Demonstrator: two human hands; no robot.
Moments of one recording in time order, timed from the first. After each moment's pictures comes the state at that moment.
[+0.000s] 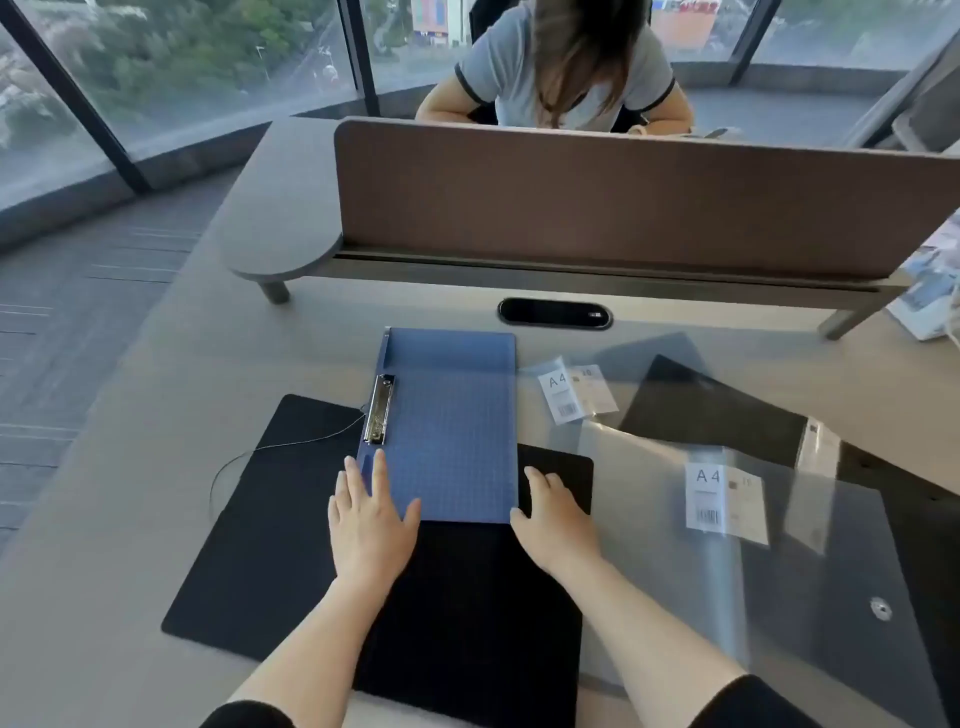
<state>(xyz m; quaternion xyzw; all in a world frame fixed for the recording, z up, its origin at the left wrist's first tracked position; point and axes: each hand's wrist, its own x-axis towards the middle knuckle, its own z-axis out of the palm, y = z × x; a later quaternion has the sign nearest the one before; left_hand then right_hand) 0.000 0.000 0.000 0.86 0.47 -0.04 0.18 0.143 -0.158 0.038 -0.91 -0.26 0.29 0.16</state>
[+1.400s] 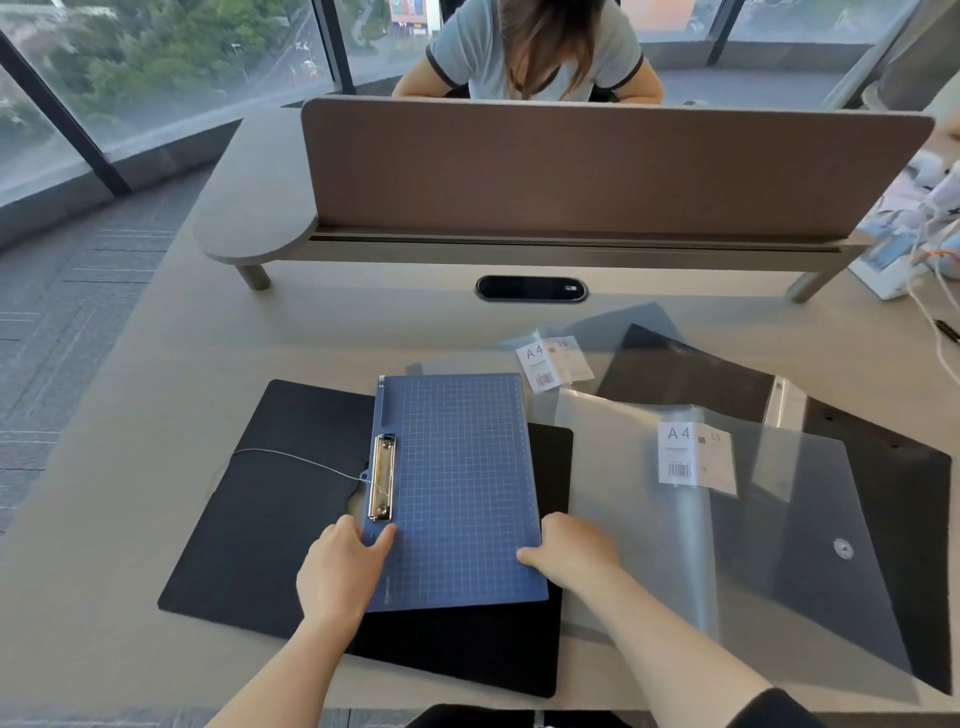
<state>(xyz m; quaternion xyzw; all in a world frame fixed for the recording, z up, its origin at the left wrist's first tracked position) -0.056 -0.038 0.004 0.80 0.55 -0.04 0.23 0.120 -0.221 0.021 -0.89 -0.22 0.39 0.03</state>
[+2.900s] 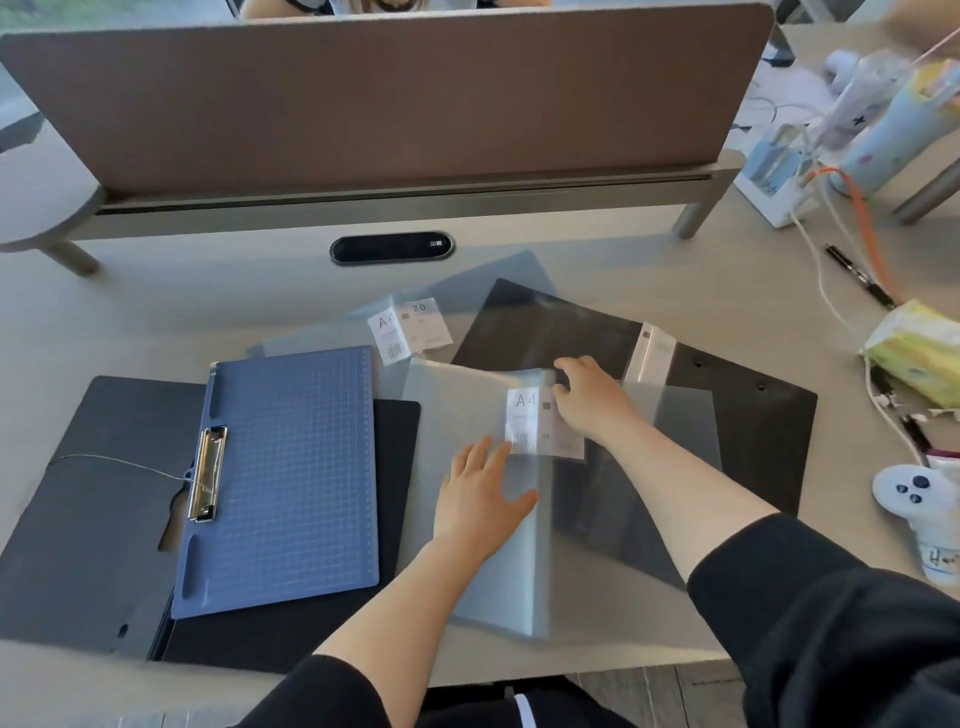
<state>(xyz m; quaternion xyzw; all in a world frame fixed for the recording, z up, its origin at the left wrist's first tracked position) 0.172 -0.273 0.005 0.90 0.26 -0.15 0.31 0.352 -0.353 0.028 -0.93 -0.21 0.26 0.15</state>
